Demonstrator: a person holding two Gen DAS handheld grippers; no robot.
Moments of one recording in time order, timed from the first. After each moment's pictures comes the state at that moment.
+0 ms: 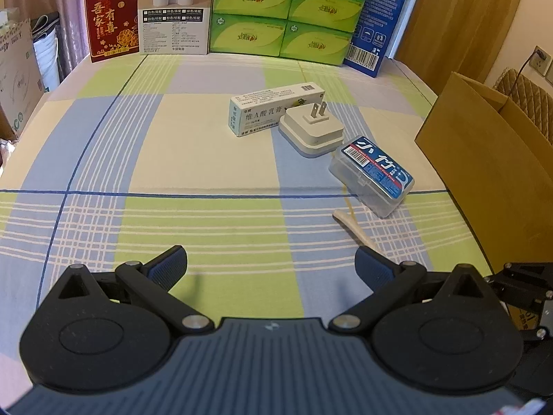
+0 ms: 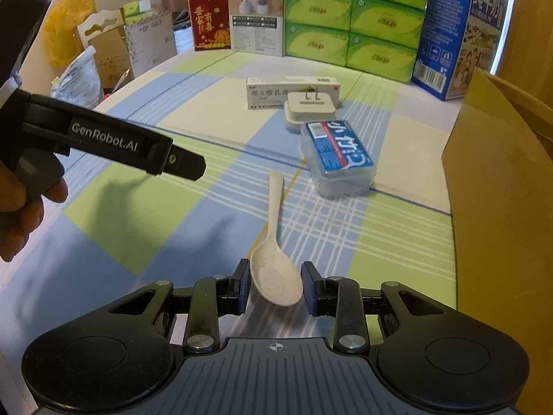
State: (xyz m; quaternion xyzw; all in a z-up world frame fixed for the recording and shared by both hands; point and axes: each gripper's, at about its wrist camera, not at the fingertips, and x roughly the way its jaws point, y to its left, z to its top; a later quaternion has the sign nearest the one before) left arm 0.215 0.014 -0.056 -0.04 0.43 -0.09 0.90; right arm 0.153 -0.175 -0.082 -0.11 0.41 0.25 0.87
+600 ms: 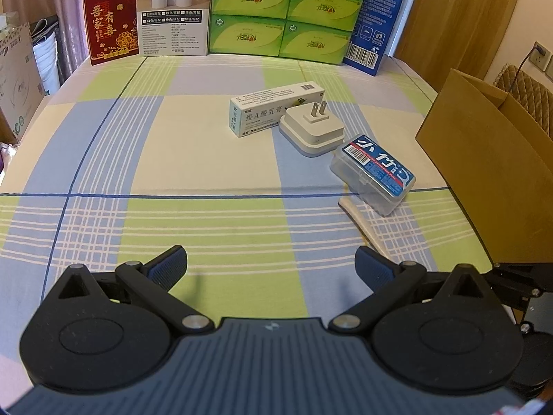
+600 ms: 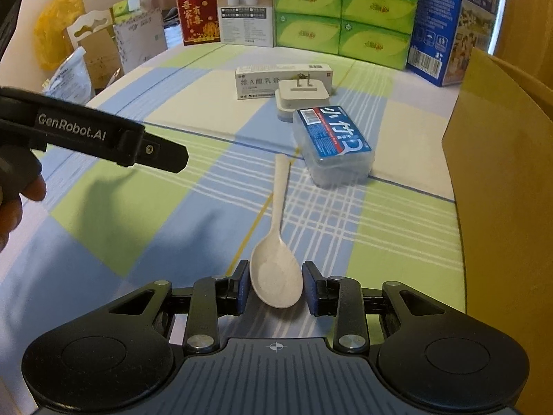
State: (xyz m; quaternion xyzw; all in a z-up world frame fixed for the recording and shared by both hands) left arm 0.214 0.014 -0.056 -0.03 0.43 -0.09 0.90; right arm 0.162 -0.179 -0.097 -0.09 0.42 0.23 0.87
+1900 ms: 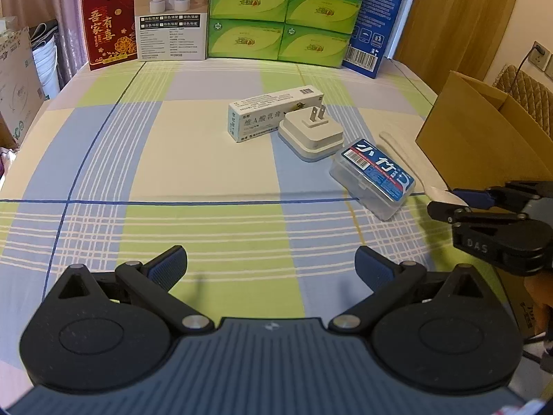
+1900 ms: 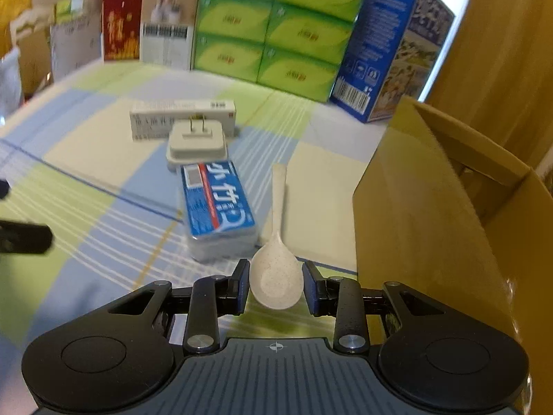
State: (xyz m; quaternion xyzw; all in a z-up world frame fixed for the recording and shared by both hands) left arm 0.217 0.014 -0.053 -0.03 0.42 -0.09 0.90; right arm 0.228 -0.191 -0.084 -0.17 0.38 0.12 0.90
